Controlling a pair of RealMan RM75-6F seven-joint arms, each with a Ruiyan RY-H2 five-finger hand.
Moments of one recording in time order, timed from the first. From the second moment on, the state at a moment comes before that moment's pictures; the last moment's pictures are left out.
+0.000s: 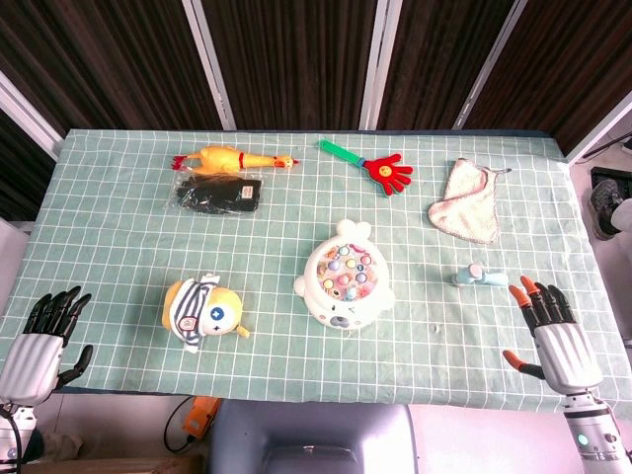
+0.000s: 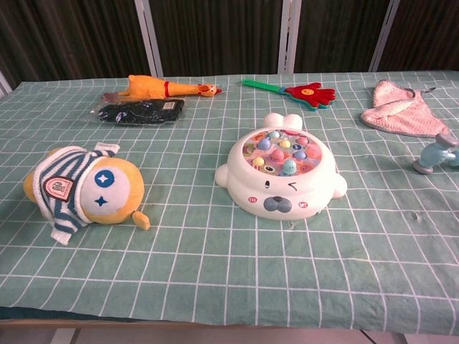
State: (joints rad) left arm -0.12 -1.16 -0.01 -1.54 1.60 1.49 0.01; right arm 0.10 -1.18 0.03 -1.57 -1.56 1.46 -0.11
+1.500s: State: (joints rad) left arm -0.15 -1.17 0.01 -1.54 1.61 1.46 0.03; right arm 0.50 -1.42 0.13 -0.85 -1.35 0.80 0.28
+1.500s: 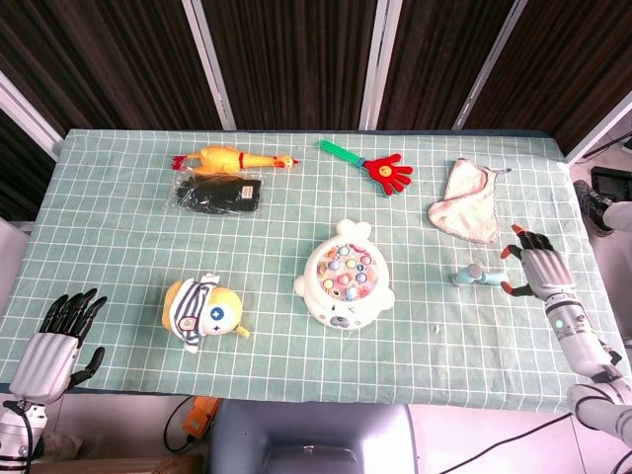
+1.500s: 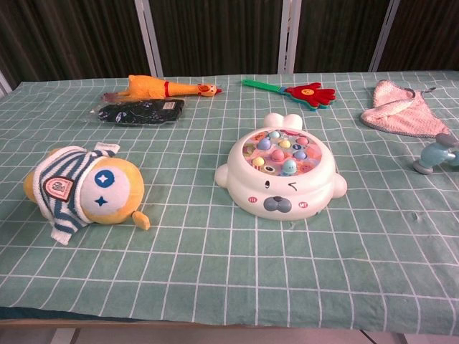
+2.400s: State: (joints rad) left arm -0.15 -1.16 0.01 -1.54 1.62 1.47 0.02; right arm 0.54 -1.51 0.11 -0.81 -1.36 0.82 0.26
